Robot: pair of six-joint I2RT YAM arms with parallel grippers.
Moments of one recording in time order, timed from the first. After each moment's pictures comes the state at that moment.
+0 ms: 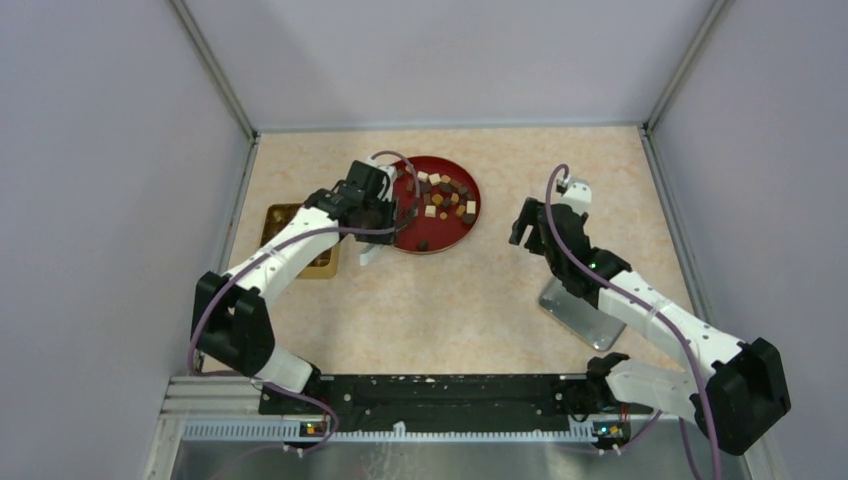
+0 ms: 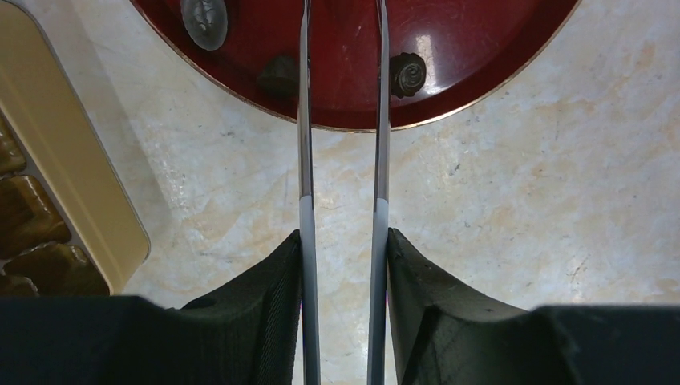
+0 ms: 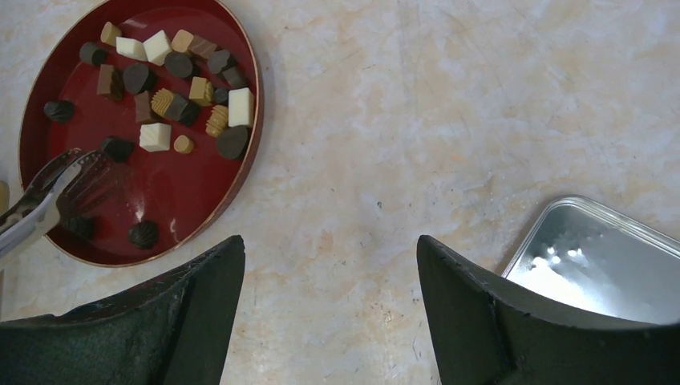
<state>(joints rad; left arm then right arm) -0.46 1.48 1.21 -0.69 0.03 -0.29 0.58 1.07 0.75 -0.22 0.47 0.59</state>
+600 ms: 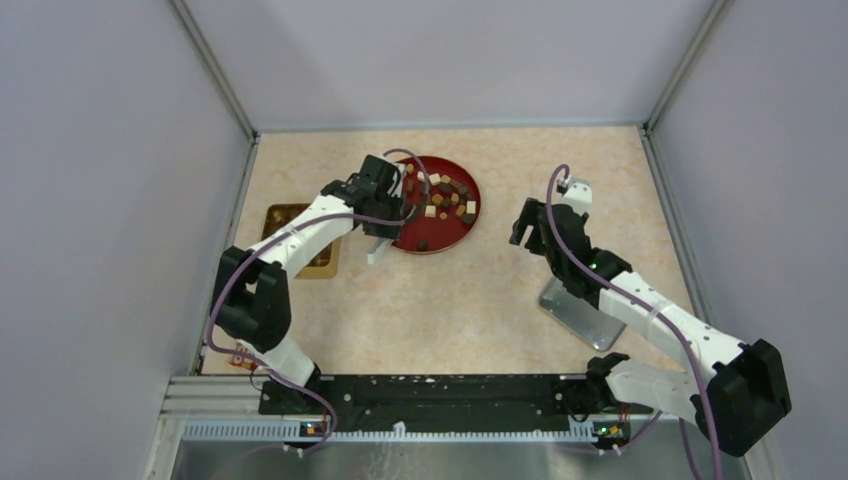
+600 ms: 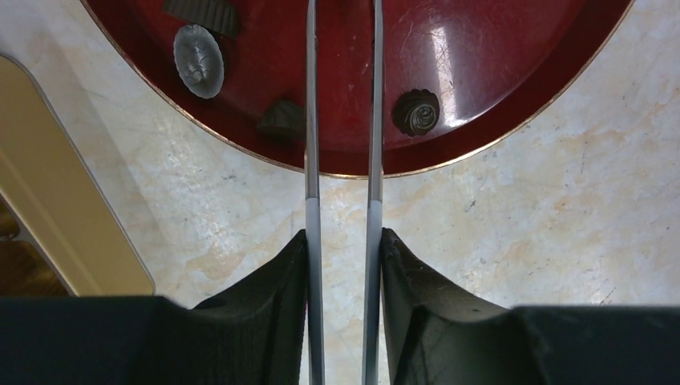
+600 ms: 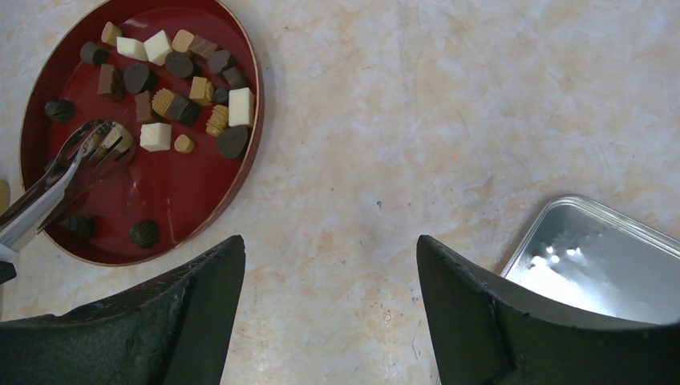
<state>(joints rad) -0.46 1.64 1.28 -0.66 0.01 -0.25 0.58 1.07 0.75 -0.23 0.47 0.59</state>
